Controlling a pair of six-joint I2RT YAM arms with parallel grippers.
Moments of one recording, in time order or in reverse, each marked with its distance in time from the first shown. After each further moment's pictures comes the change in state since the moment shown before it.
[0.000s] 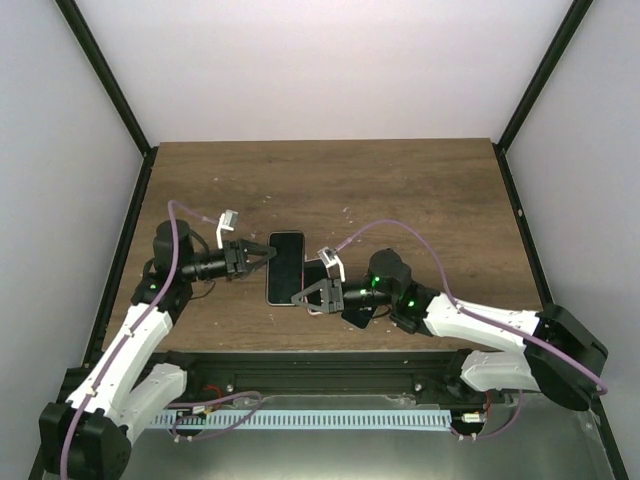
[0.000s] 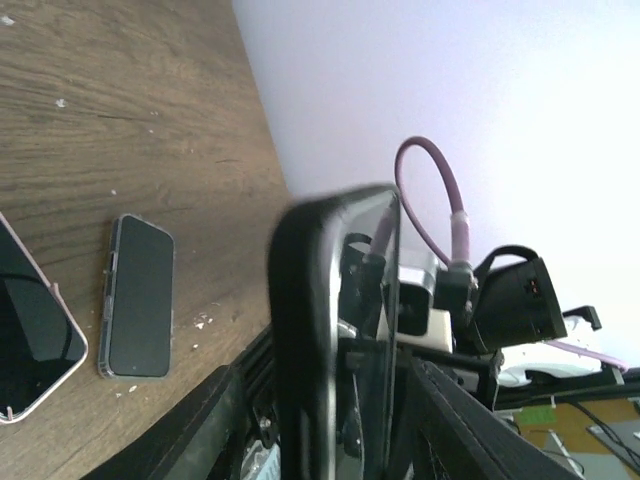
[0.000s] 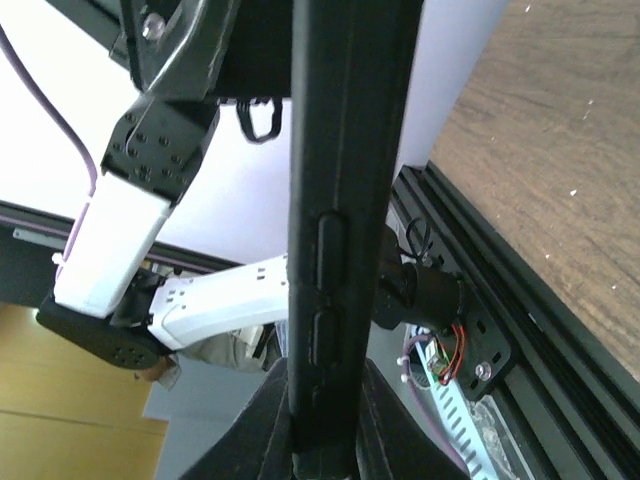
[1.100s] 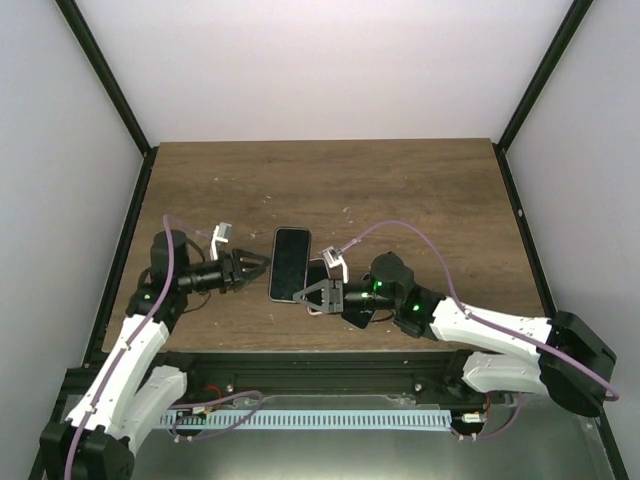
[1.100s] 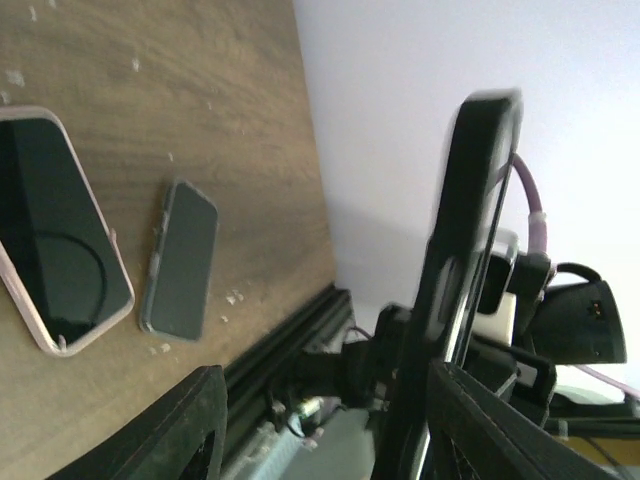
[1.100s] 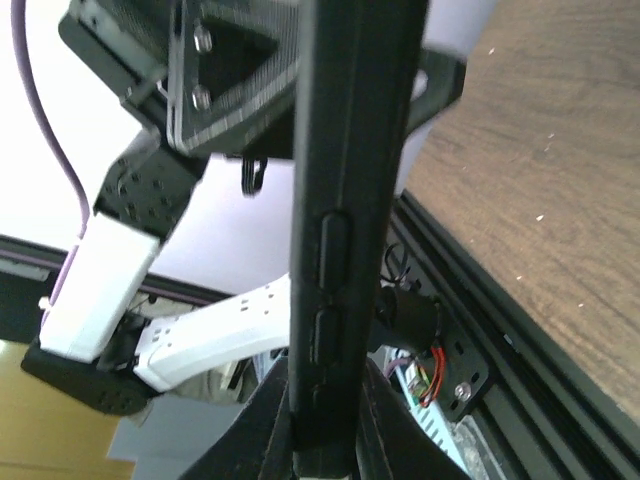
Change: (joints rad) left arm 0.043 -0.056 -0.005 -0.210 -0.058 0.062; right arm 0.035 -0.057 0.000 -0.072 0.105 -0.041
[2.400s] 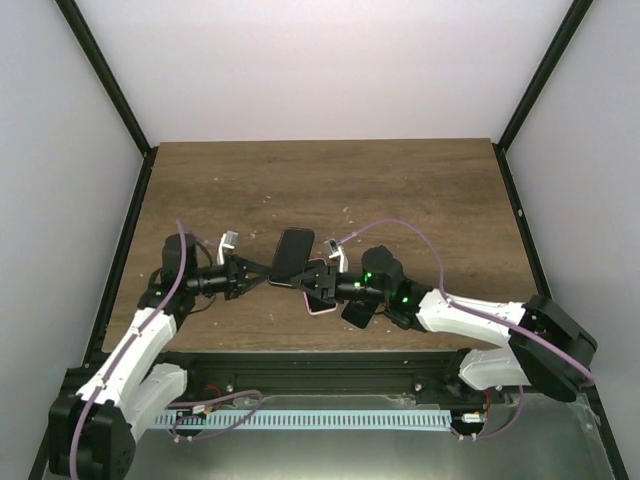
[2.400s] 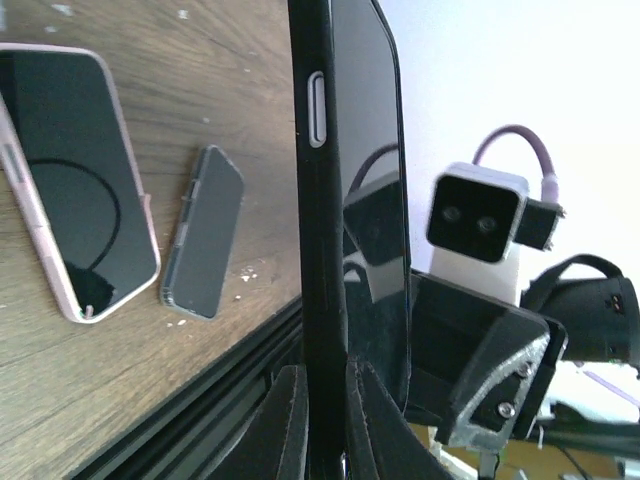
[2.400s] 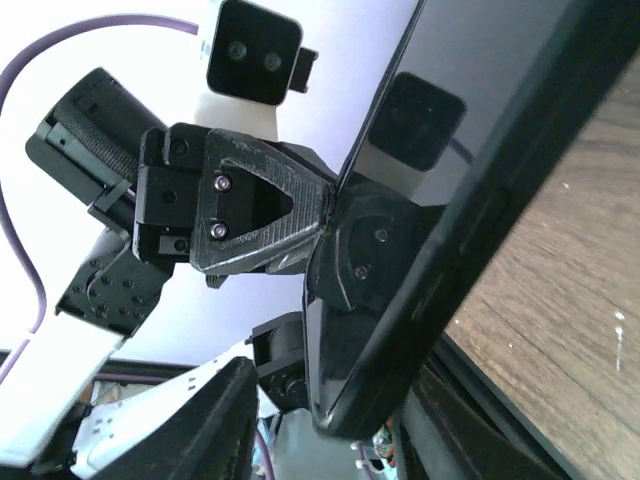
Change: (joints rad) left arm 0.007 0.049 -0.130 0.143 0.062 -0.100; right arm -0.052 0.134 0.020 0.057 0.101 0.087
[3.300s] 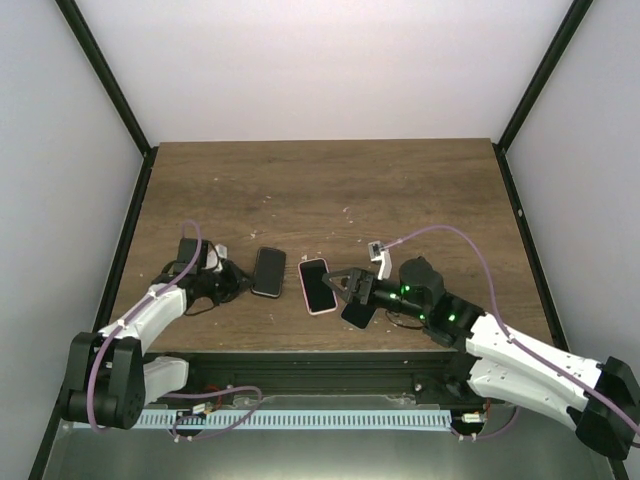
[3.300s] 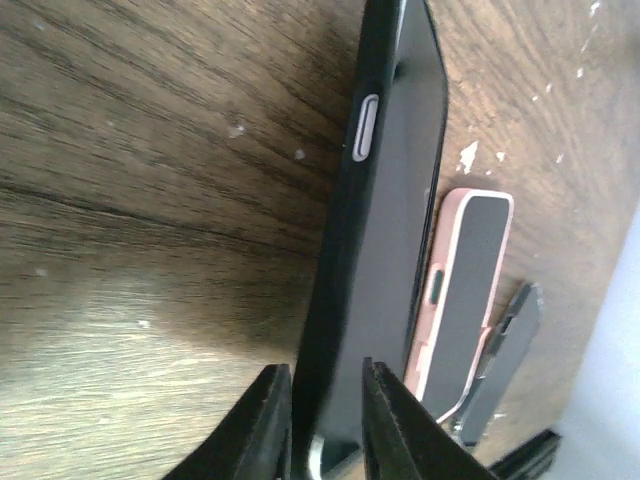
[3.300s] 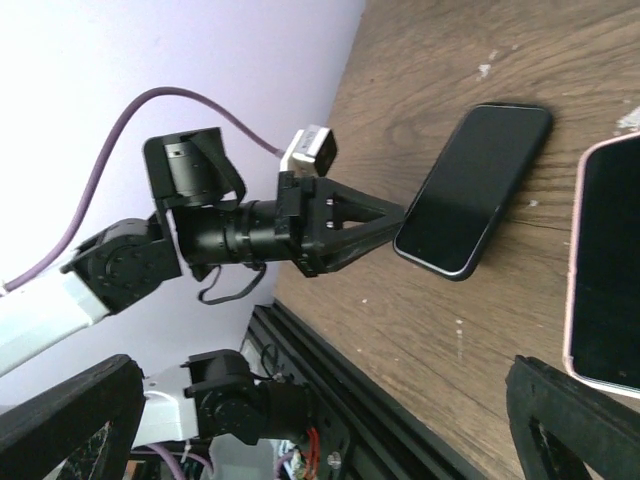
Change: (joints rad) left arm 0.056 0.327 0.001 -0.156 -0.454 0.200; right arm -0.042 -0.446 -0.084 -0.436 0.230 -0.146
